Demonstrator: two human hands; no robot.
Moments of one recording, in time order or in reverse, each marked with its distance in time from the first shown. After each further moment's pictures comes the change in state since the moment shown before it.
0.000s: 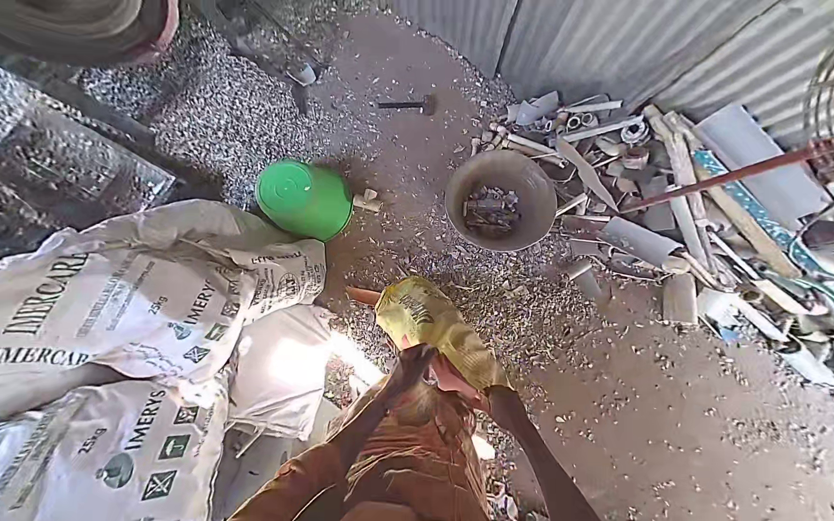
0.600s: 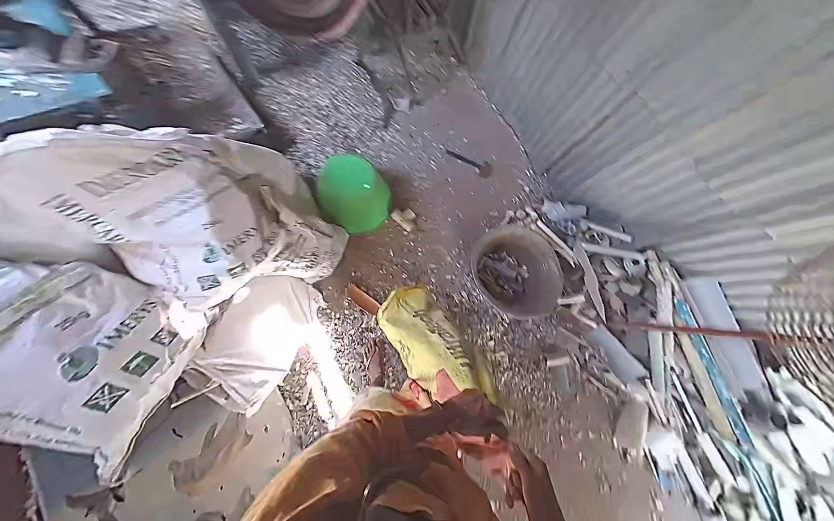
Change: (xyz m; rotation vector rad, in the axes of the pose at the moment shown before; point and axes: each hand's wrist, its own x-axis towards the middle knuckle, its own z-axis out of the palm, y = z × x) left_hand -0.099 0.118 -0.011 0.519 -0.469 0.315; right_hand -0.169 -0.058 -0.042 0.923 0.515 -0.088
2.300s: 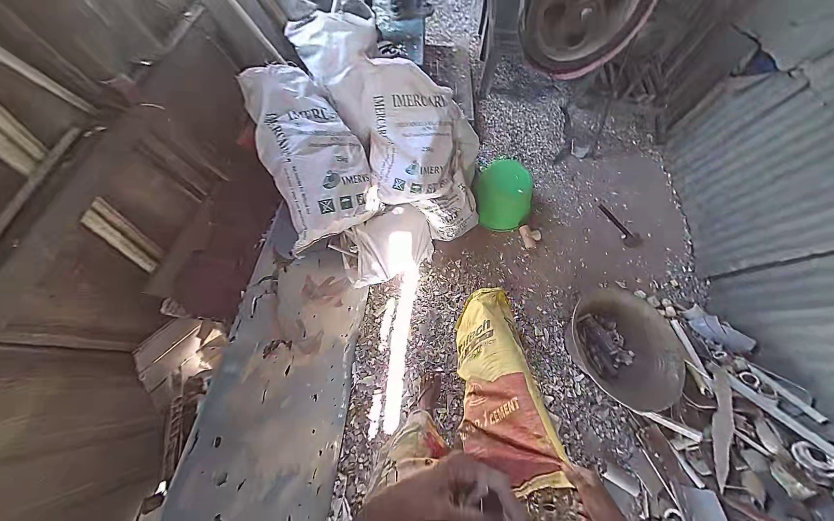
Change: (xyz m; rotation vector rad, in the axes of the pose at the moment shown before) left_hand -0.125 0.053 0.331 -1.120 1.006 0.862; right_hand 0.101 0.138 -0.084 -0.797 -0.456 -0.027
